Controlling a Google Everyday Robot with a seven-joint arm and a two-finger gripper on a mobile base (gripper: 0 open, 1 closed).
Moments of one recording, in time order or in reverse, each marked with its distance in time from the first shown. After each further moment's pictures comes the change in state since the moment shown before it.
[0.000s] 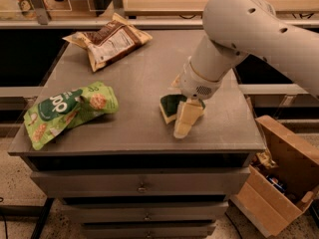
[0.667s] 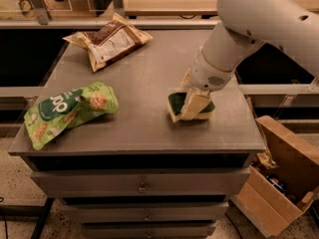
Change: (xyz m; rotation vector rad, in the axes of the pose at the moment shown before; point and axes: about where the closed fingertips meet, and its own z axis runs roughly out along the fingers) arm 0.012 -0.007 -0.027 0.020 0.007 0.016
